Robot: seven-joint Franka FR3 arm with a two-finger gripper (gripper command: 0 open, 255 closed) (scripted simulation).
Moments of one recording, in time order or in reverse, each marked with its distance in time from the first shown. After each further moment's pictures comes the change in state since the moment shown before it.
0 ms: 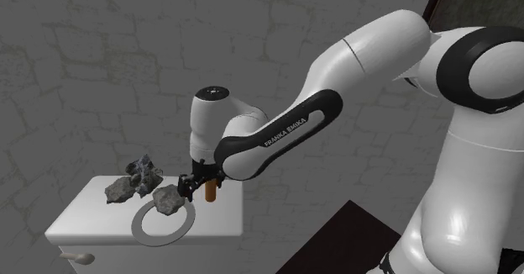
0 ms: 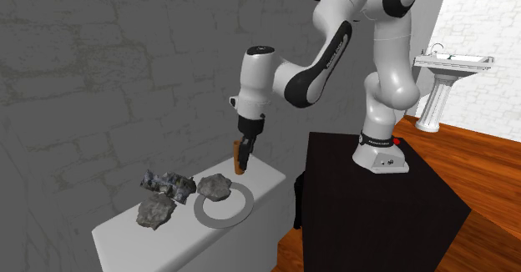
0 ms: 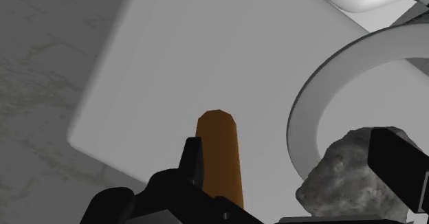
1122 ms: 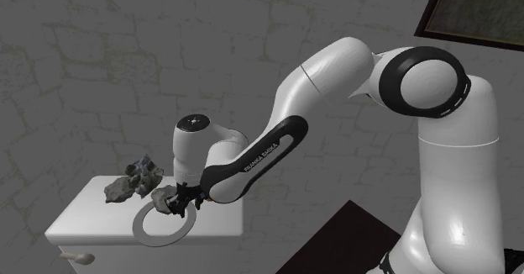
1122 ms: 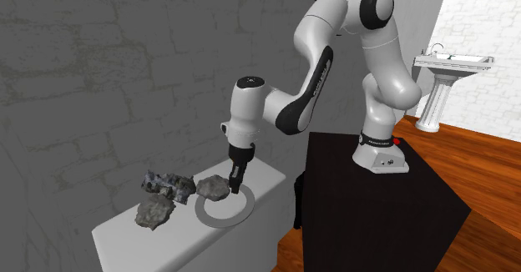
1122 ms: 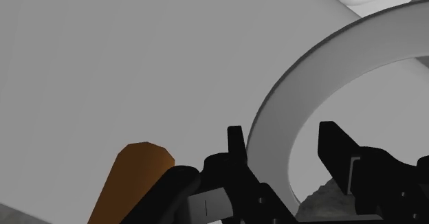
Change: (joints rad) arm 0.089 0.232 -0.060 0.124 -0.151 0.089 0.140
